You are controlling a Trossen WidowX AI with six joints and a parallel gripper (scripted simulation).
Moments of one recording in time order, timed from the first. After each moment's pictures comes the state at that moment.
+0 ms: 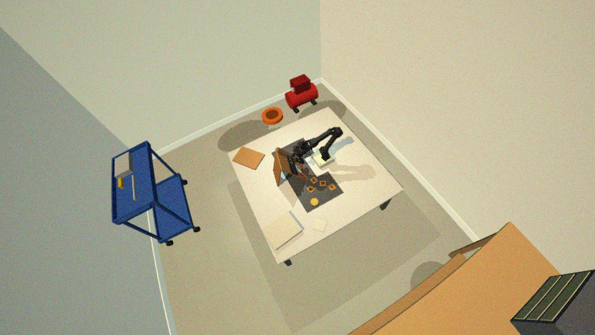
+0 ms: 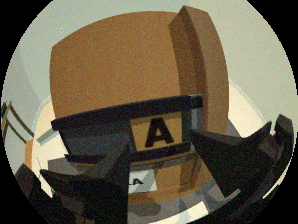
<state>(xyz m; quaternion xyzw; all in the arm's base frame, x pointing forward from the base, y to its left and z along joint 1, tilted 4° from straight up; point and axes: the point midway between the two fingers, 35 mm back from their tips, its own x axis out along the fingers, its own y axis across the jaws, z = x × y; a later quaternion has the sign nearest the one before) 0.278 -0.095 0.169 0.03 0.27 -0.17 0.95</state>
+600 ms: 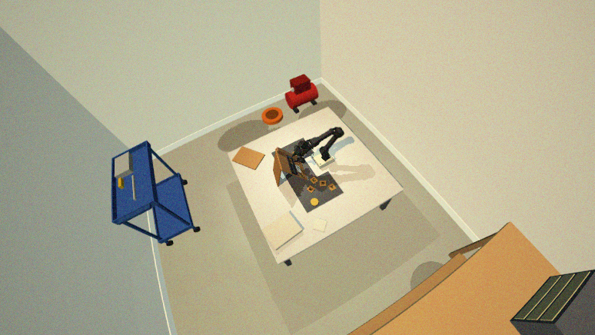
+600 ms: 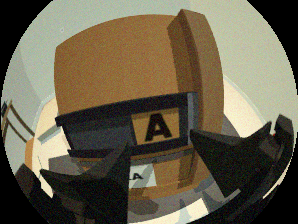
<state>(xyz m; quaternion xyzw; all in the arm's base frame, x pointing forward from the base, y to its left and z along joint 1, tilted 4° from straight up) 0.269 -0.090 0.173 0.03 0.27 -0.17 0.95</state>
